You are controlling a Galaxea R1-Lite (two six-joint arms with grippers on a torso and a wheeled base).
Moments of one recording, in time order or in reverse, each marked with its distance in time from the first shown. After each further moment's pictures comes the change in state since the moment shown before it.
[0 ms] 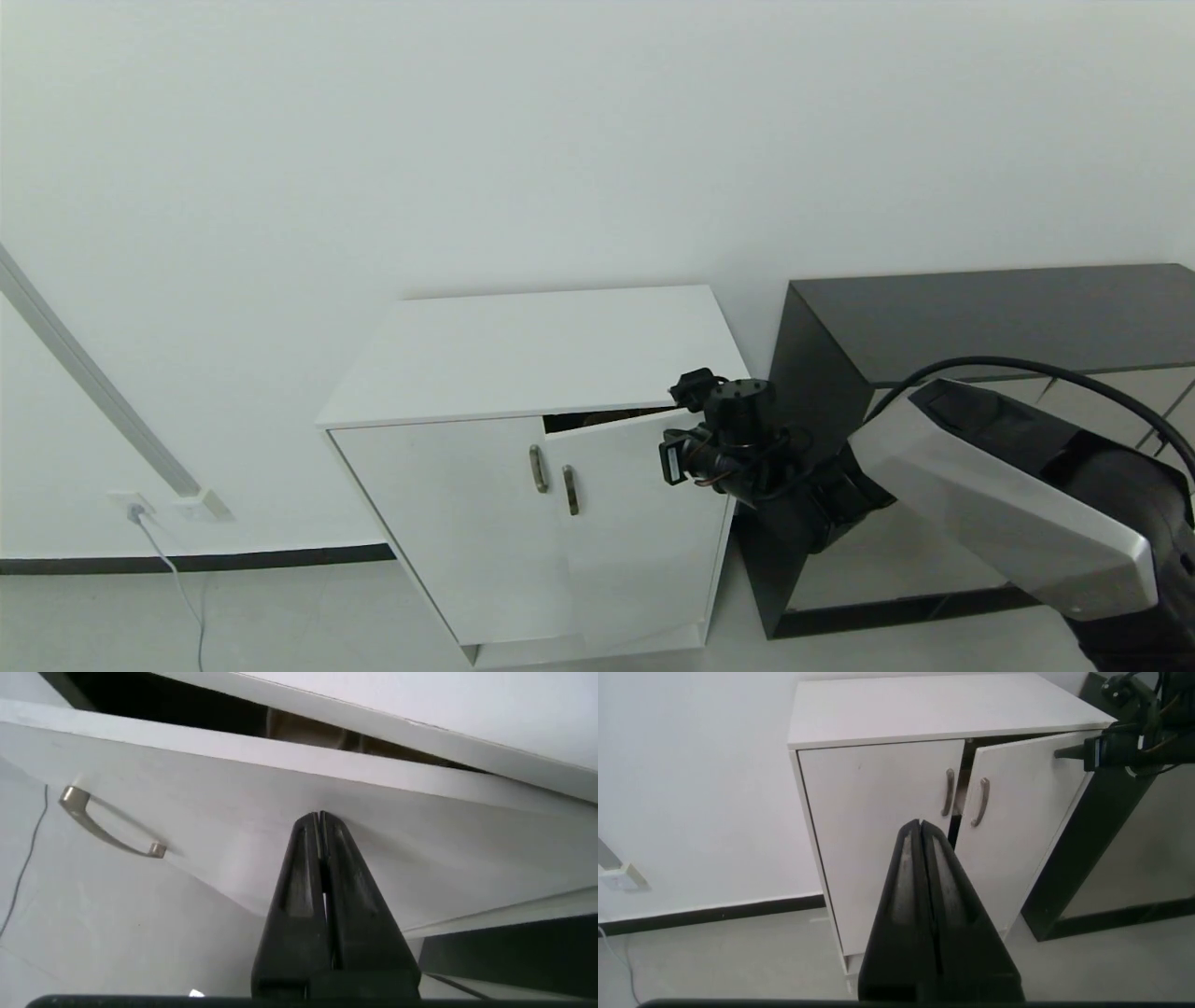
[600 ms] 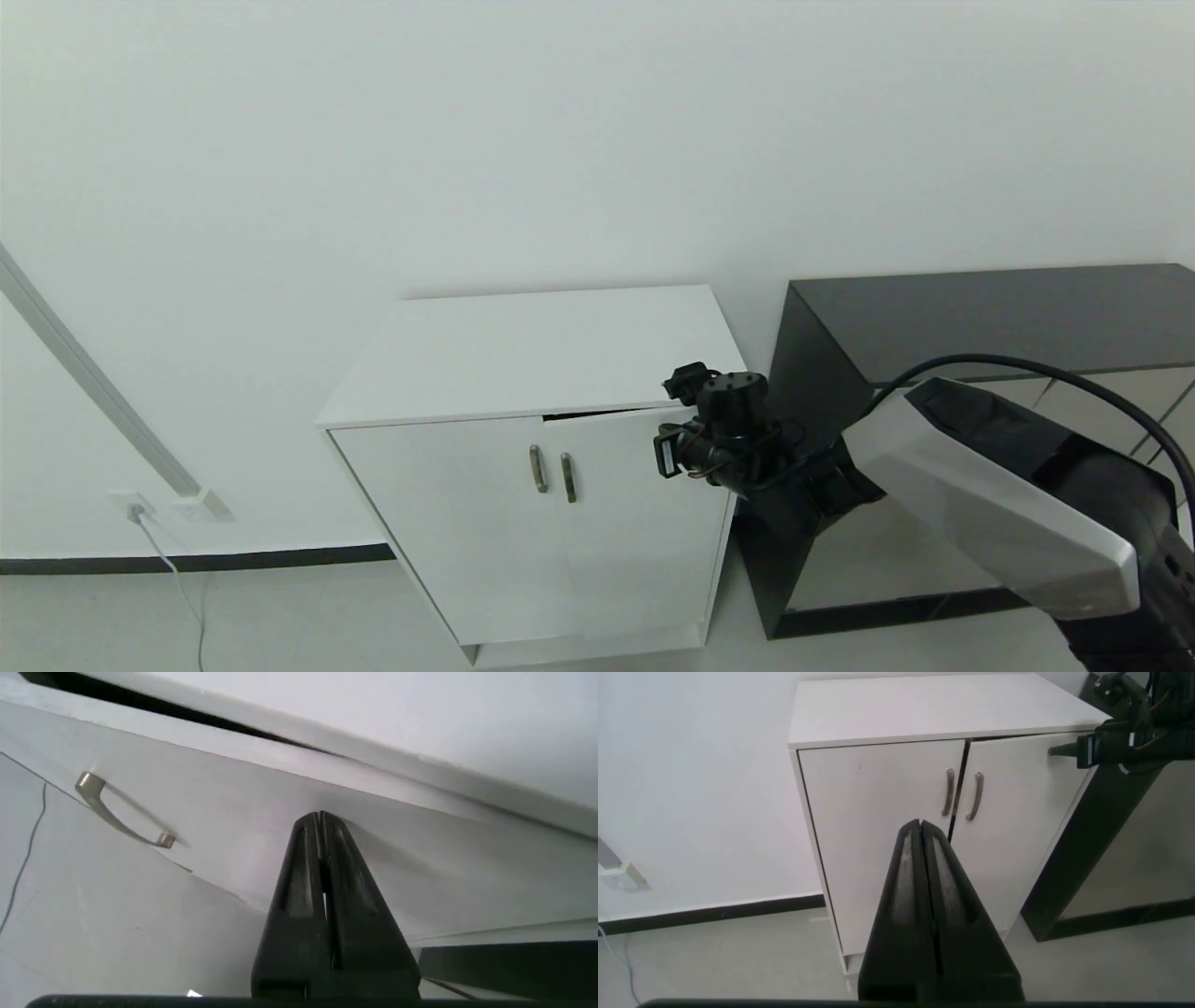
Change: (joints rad) left arm 0.000 0.000 0.000 0.000 0.000 -0.002; right arm 0.000 0.021 -0.077 0.060 -0.003 -0.003
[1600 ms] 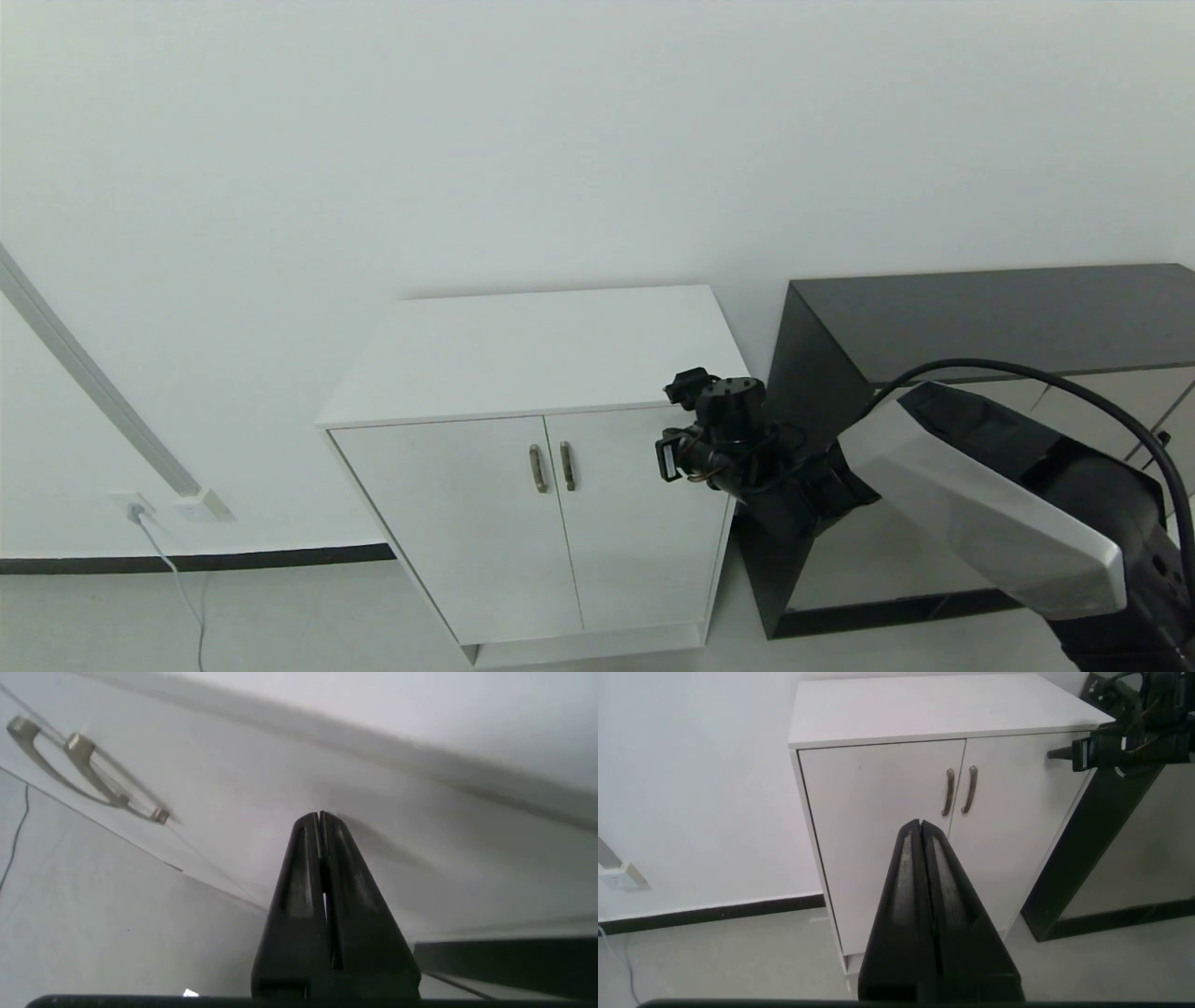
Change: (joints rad) left arm 0.000 0.000 0.000 0.000 0.000 0.000; right arm 0.000 0.011 0.010 -0.002 -0.029 0.004
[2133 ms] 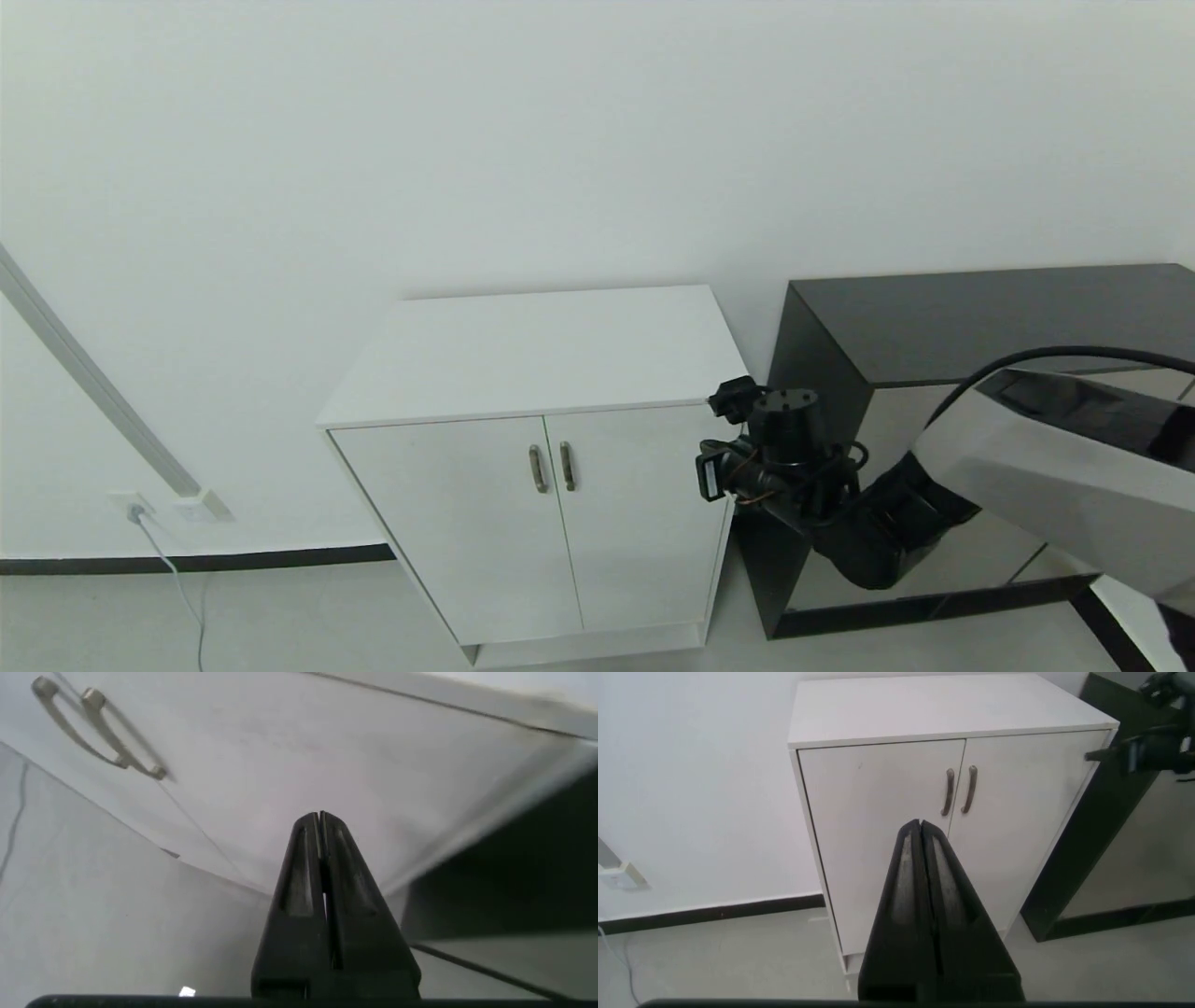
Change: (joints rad) left arm 0.000 0.000 0.000 0.000 0.000 -0.001; right arm -0.014 -0.206 0.401 -0.195 -0.038 0.001
